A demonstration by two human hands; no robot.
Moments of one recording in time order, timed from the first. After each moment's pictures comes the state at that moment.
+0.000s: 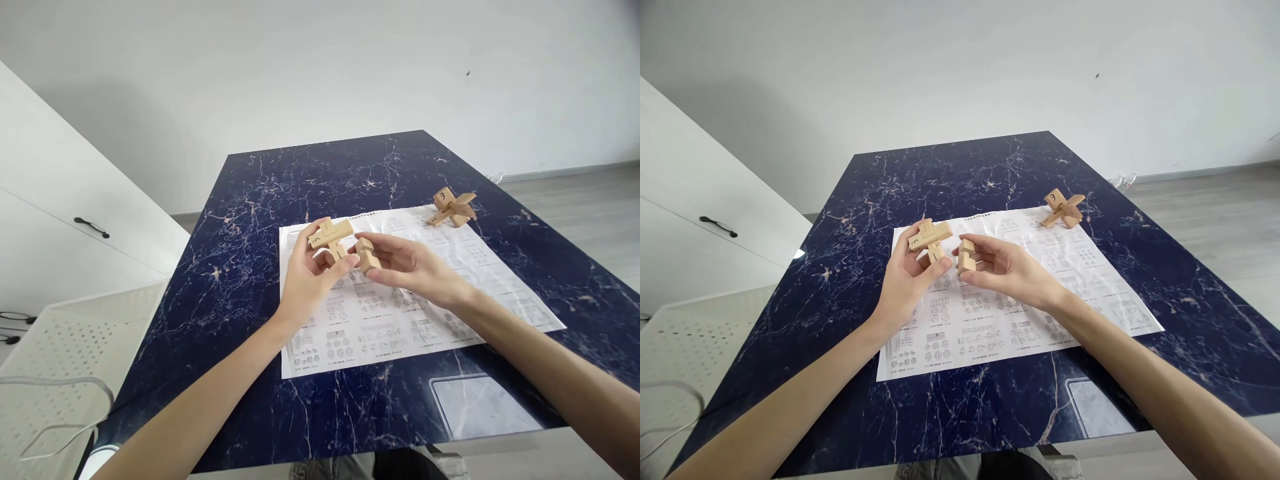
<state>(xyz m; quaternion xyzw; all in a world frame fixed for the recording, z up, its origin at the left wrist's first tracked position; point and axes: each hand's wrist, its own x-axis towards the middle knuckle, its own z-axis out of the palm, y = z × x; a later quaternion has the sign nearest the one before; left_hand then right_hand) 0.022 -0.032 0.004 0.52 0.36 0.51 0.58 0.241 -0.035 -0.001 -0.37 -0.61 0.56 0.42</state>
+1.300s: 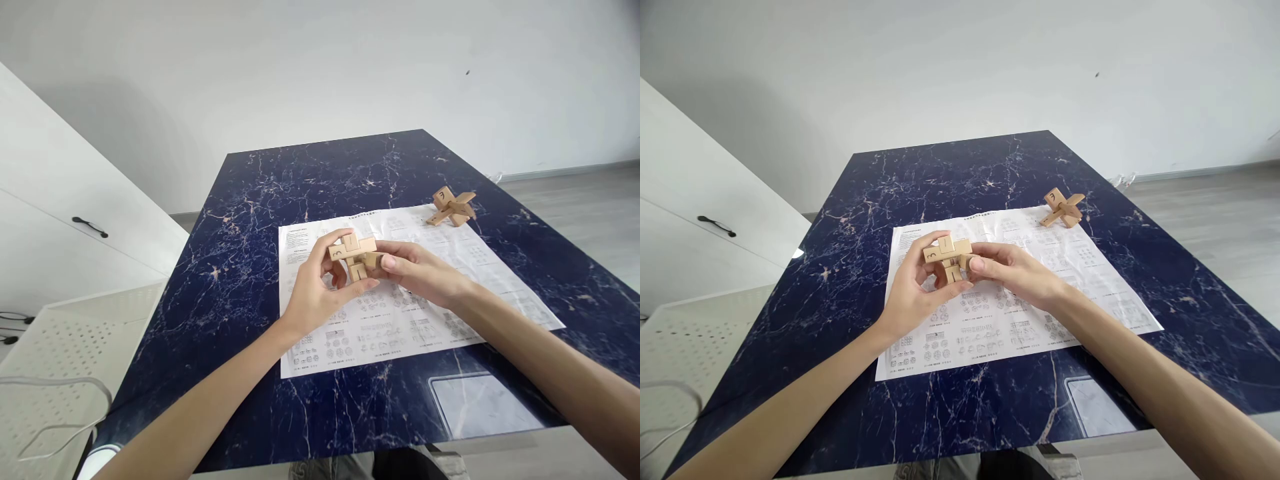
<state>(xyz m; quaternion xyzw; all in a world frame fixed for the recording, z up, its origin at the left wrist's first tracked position) 0.022 -0.038 -0.002 0.69 0.36 0.44 0.46 0.248 -0.034 -0.002 -0.31 -0.57 0.67 0.36</state>
